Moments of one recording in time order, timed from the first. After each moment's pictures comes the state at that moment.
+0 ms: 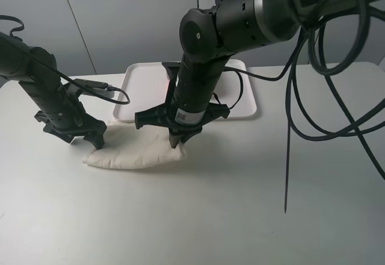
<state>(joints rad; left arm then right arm) -0.16 2.04 -1.09 0.03 0.58 0.06 0.79 2.02 -1.37 0.22 0.79 0.32</state>
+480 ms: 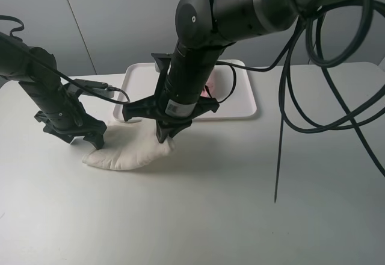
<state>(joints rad) -0.16 2.04 -1.09 0.03 0.58 0.06 0.79 2.03 -1.42 0.34 0.82 0.20</state>
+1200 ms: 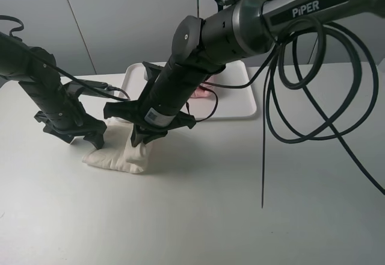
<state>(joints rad) -0.16 2.04 -1.09 0.02 0.58 0.06 0.79 2.12 -1.42 0.69 0.65 0.01</state>
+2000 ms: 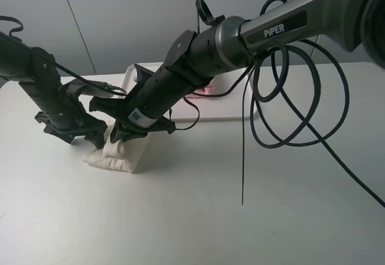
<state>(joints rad) -0.16 2.04 -1.09 0.01 0.57 0.06 0.79 2.22 -1.49 1.01 0.60 -0.20</state>
